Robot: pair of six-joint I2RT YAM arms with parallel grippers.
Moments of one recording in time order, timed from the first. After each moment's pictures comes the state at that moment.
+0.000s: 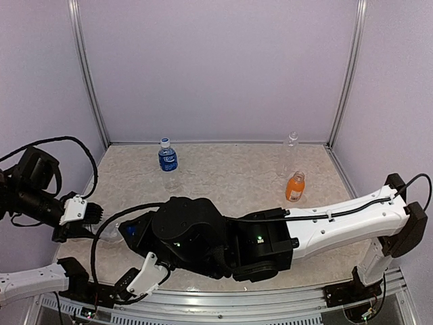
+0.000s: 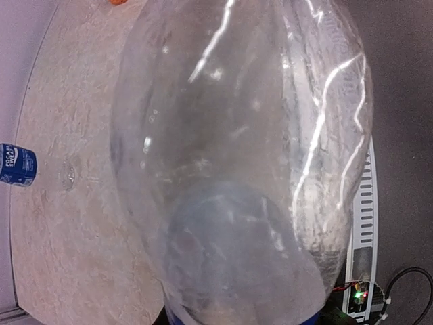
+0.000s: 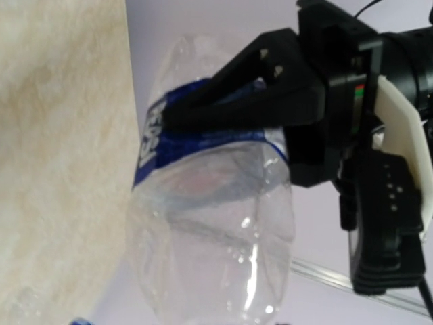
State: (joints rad) left arm -0.60 0.71 1.14 -1.43 0.39 0.94; right arm 1.62 1.86 1.71 -0.16 0.46 -1.65
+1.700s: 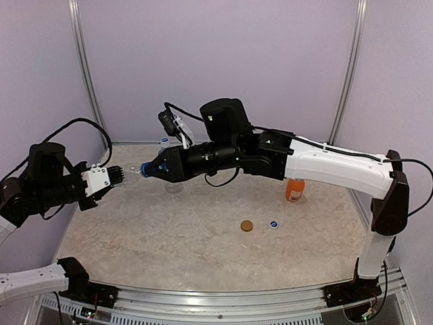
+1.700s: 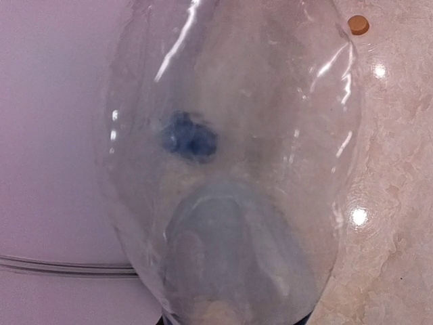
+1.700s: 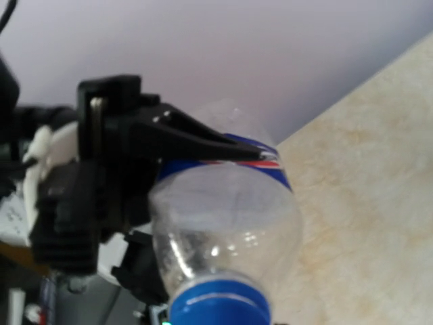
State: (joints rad) left arm -0.62 0.68 0.94 -0.77 -0.07 0.91; right arm 1.15 1.86 1.81 -0.24 -0.32 0.49
